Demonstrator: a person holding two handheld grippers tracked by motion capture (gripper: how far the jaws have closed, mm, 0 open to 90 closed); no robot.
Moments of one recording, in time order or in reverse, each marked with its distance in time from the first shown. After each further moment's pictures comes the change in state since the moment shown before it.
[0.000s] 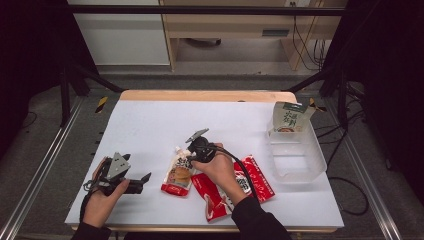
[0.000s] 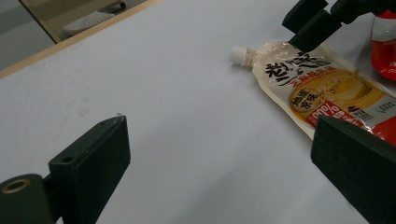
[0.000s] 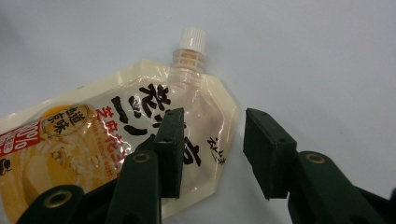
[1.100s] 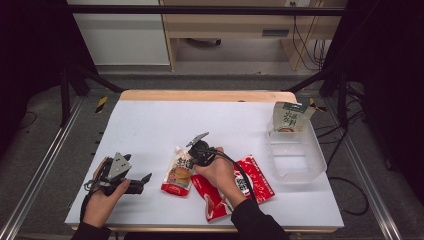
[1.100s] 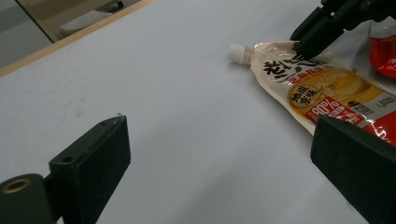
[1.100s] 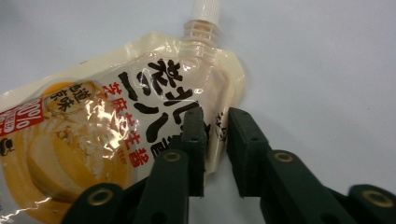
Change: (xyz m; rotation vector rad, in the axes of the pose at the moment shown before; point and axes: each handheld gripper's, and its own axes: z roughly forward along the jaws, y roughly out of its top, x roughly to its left) left arm -0.001 0.000 0.001 0.005 -0.007 0.009; right arm 0.006 -0.010 0.004 0.035 0.024 0.019
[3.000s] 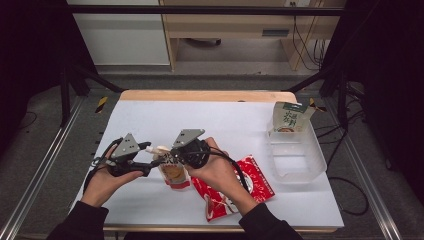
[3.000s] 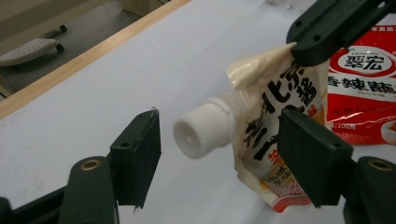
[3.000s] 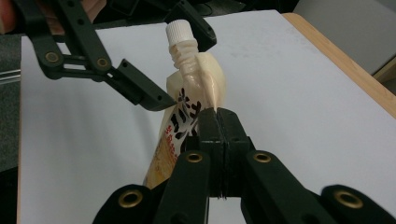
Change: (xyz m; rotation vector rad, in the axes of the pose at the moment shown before) left arm 0.011 0.068 0.007 -0.053 -0.225 0.058; right arm 0.049 0.041 -0.095 -0.296 0.102 -0.294
